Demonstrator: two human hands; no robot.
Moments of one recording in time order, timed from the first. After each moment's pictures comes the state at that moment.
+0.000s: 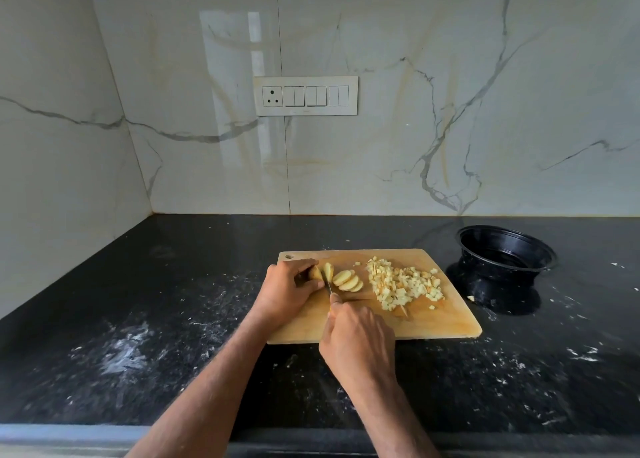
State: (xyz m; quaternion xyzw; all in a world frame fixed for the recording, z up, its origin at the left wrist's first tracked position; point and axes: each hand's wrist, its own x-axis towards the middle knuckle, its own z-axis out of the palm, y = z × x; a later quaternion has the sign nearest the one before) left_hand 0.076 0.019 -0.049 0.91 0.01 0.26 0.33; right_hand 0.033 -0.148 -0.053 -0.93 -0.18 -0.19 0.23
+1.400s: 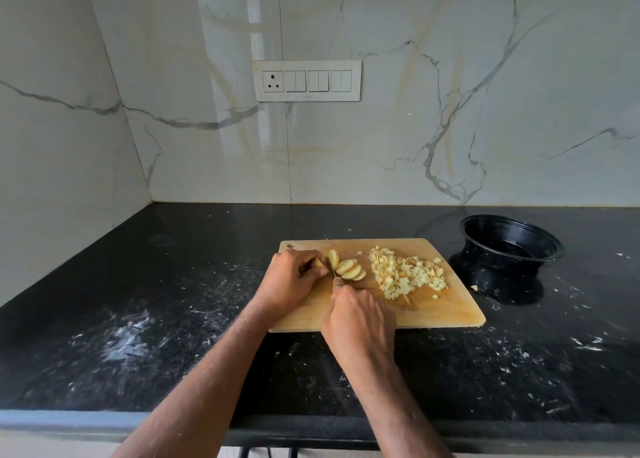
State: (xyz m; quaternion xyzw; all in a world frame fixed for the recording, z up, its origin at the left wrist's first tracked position) left_hand 0.072 0.014 -0.043 0.92 -0.02 0.26 0.29; right_hand 0.041 -0.139 -0.051 -0.94 -0.17 -0.20 0.21
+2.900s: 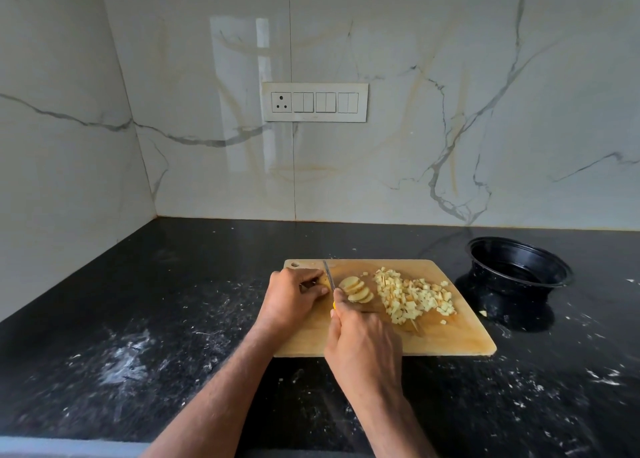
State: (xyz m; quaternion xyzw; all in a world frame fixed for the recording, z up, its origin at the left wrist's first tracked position) left_hand 0.077 0.015 -0.047 0.88 0.07 0.27 0.37; right_hand 0.035 -0.141 -0.045 -0.91 -0.20 -0.25 0.26
